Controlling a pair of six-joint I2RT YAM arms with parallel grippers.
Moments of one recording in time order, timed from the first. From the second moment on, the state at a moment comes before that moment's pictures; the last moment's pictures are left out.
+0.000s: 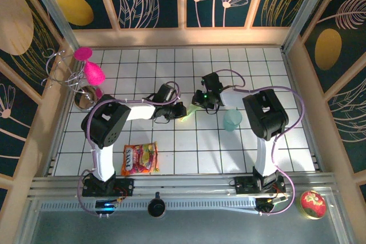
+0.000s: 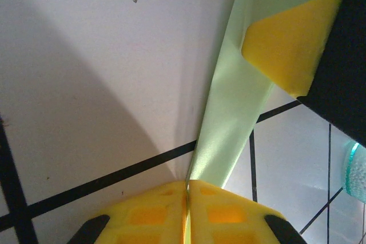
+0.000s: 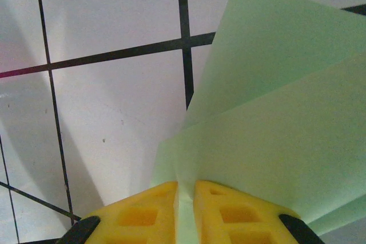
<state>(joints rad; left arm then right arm) -0.62 1.96 1.03 0.02 0.37 -0.73 0.49 1.96 1.13 -0.15 -0.30 0.67</state>
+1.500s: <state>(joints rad) -0.67 2.03 1.17 -0.04 0.33 -0.64 0.45 1.95 1.03 0.01 -0.40 0.66</state>
